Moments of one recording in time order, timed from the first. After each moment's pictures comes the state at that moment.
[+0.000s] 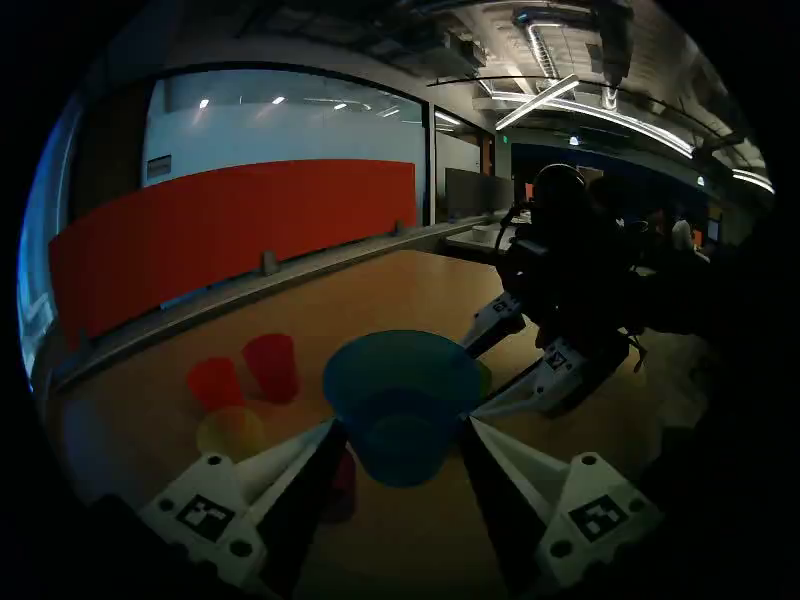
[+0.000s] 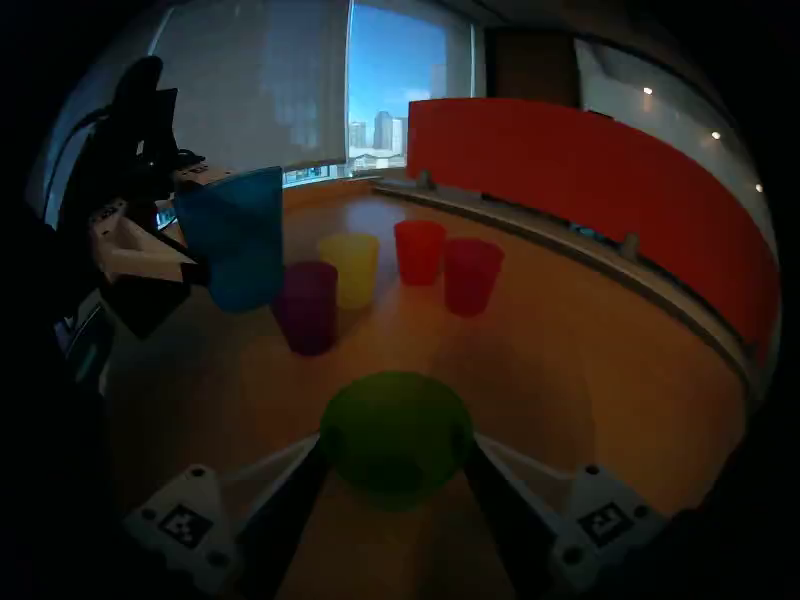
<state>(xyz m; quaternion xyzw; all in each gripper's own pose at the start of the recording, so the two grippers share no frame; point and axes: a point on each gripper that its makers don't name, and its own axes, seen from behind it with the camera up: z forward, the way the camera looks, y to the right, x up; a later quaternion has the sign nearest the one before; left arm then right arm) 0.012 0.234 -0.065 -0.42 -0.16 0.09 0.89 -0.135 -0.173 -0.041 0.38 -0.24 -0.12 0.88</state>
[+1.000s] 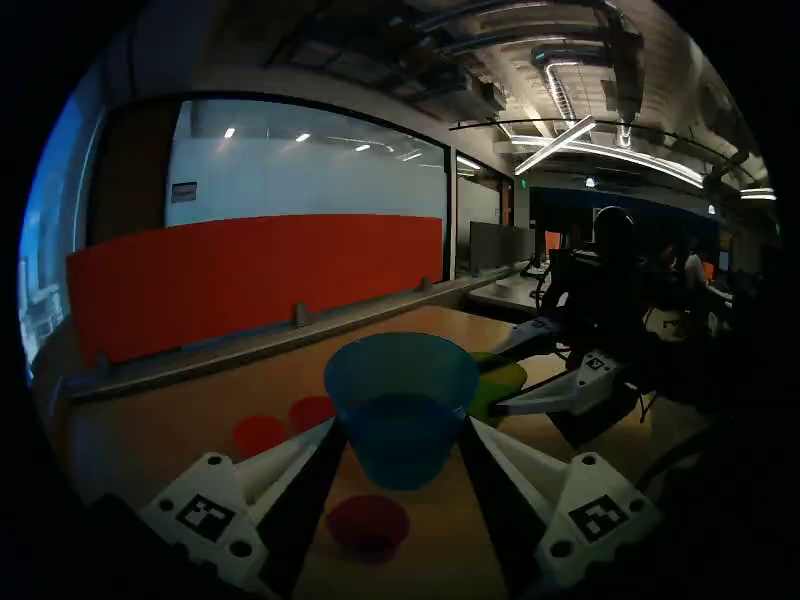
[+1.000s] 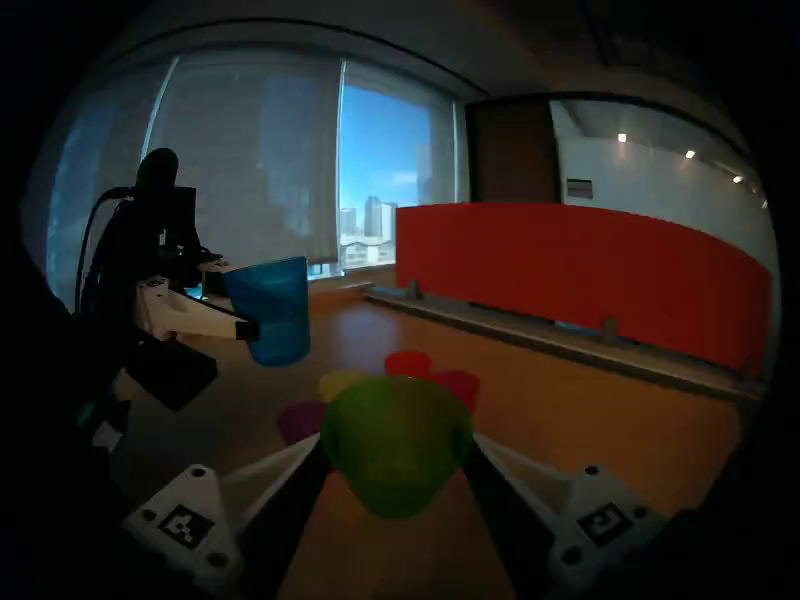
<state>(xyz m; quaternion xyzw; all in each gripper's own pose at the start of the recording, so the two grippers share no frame) 0.090 0.204 -0.028 -0.40 -0.10 0.04 0.91 -0.015 -0.194 -0.020 0.39 -0.10 -0.04 0.92</state>
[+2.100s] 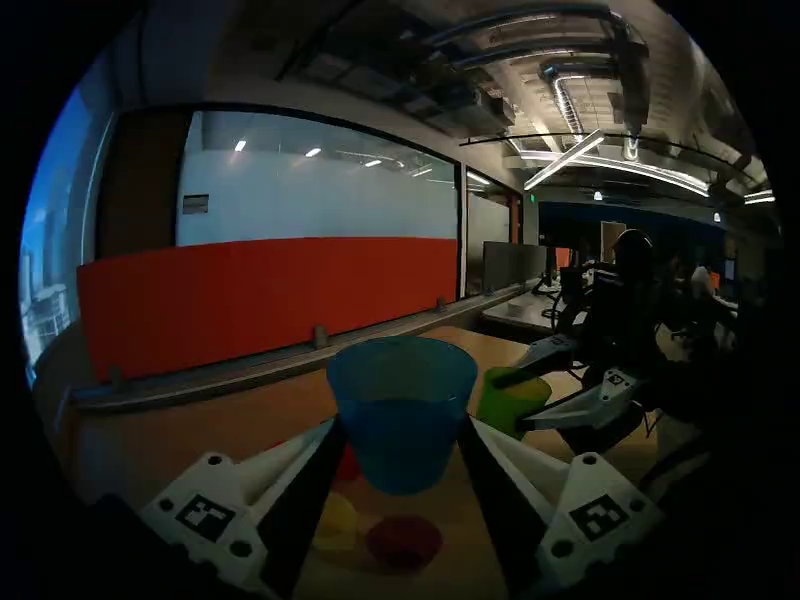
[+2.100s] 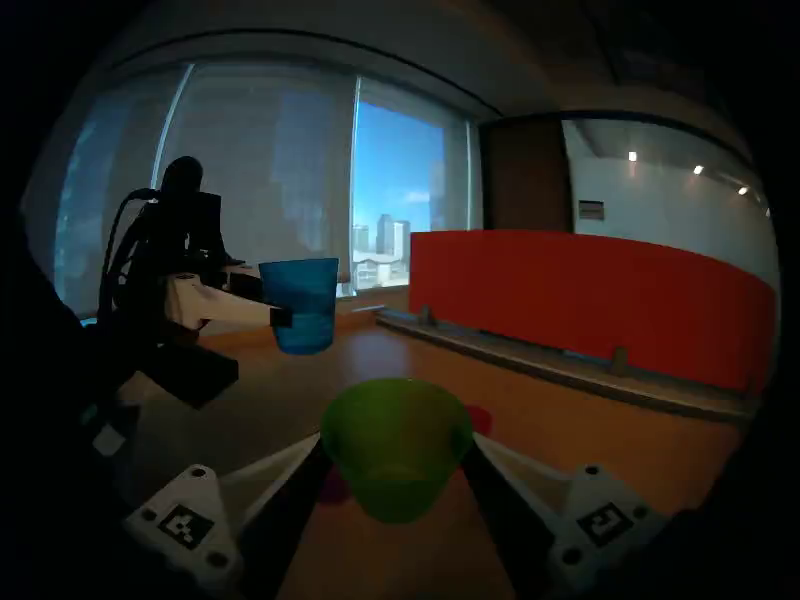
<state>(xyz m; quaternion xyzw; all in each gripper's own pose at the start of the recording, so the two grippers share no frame) 0.123 0.178 -0.005 -0.38 -0.07 0.03 0.92 0.012 -0.214 -0.018 0.41 -0.07 -0.04 0.91</state>
